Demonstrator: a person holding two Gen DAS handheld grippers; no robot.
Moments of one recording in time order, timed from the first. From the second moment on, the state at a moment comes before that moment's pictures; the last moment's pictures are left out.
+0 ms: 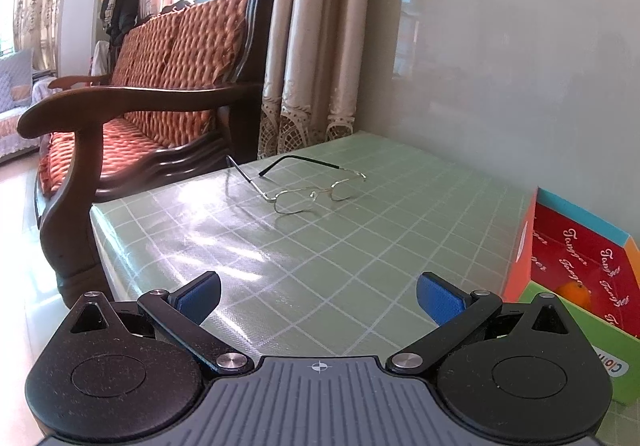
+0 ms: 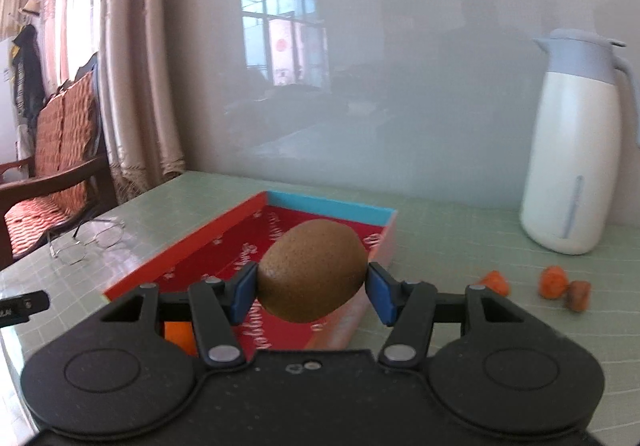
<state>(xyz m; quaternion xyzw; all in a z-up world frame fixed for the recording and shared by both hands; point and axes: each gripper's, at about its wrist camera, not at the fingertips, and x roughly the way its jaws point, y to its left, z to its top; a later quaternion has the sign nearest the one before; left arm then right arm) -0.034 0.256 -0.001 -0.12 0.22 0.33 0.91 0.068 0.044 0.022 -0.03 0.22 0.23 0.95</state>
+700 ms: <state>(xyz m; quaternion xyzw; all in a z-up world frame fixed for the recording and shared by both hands) -0.014 0.217 0.006 -0.09 0.22 0.27 0.93 0.079 -0.032 0.033 0.02 0.20 0.11 0.97</state>
